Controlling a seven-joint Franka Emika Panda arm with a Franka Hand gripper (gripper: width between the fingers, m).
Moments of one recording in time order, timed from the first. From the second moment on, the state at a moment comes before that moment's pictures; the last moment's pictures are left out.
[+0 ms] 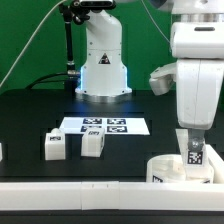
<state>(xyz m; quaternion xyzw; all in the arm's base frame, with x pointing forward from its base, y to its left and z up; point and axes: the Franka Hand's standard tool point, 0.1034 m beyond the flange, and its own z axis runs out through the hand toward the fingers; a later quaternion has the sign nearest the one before) 0.640 0.092 0.083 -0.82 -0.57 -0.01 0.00</state>
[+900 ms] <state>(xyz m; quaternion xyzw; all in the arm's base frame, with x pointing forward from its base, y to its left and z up) 0.639 0.093 0.080 -0.89 -0.45 -0.01 0.01</state>
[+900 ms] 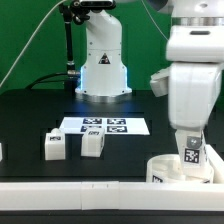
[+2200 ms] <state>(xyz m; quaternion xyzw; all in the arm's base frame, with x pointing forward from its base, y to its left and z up) 0.639 0.103 0.078 -0.97 0.22 -0.03 0.06</state>
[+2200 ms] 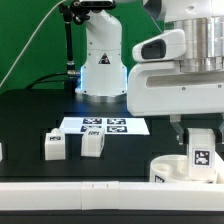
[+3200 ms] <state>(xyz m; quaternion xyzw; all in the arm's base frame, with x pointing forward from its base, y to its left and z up) 0.639 0.110 0.079 -0.84 0.54 0.00 0.08</state>
